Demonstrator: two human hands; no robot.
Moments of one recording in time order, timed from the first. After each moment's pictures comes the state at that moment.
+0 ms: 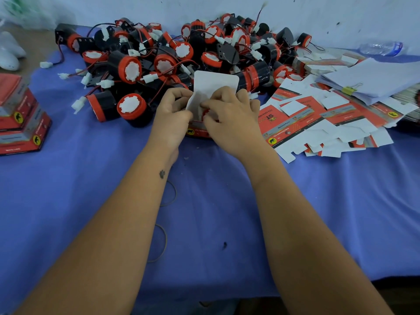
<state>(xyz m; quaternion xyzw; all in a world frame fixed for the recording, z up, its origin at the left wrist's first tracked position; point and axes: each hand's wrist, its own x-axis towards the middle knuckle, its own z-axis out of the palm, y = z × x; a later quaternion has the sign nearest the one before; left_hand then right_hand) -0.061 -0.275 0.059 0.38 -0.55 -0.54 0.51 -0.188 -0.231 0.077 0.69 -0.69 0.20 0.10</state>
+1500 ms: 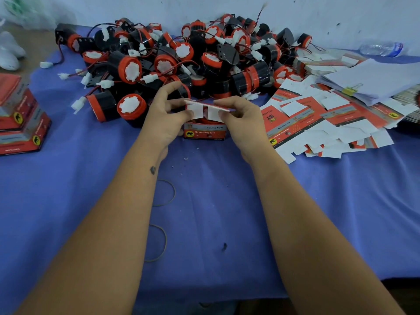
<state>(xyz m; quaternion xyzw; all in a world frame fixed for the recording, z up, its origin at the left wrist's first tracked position) -0.048 -0.290 0.055 0.40 -0.57 -0.53 0.47 -0.206 -0.240 0.057 0.50 -0.59 0.57 -0.27</state>
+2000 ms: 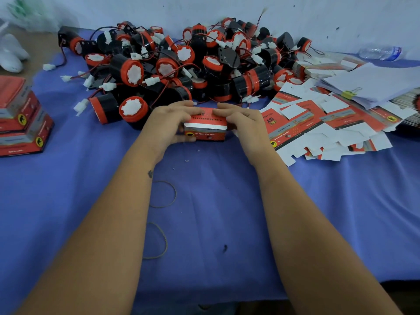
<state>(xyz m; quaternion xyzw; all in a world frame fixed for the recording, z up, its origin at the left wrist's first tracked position) -0.048 -0.279 0.071 0.42 -0.55 -0.59 0.41 -0.212 -0.234 0.058 0.48 -0.56 0.57 -0.36</state>
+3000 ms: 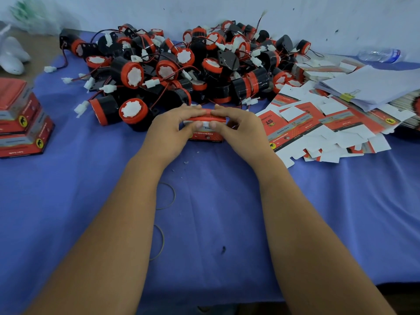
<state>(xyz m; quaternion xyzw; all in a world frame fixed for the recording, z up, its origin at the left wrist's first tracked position) -0.040 -0.284 0.043 0.38 -0.78 -0.29 0.39 -0.217 -0.232 0.055 0.63 -0.61 0.45 -0.17</state>
